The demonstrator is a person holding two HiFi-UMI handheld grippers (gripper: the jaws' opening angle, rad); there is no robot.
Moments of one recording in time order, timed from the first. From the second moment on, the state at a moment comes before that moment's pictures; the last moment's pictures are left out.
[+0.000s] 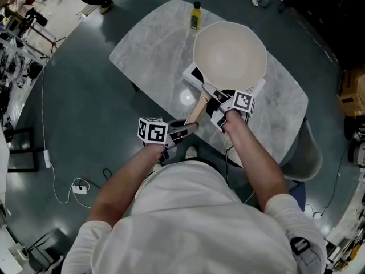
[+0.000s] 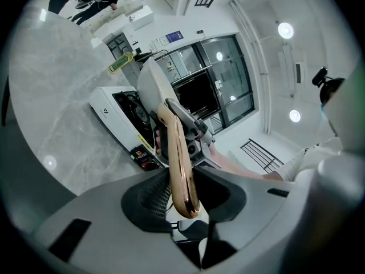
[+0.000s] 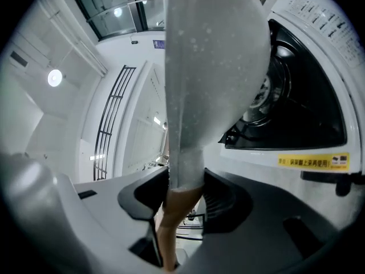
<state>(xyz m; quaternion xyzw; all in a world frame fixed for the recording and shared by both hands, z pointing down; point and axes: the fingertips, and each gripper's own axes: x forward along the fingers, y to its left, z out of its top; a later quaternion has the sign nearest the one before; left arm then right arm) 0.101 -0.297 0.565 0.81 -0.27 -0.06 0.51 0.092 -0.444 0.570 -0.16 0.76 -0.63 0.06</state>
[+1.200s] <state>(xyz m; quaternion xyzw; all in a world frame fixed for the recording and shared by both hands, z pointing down) -0.034 -0.089 0.492 0.83 -0.30 -0.10 0.46 -0.070 -0.233 0.487 -0.08 0.79 -0.61 0.04</state>
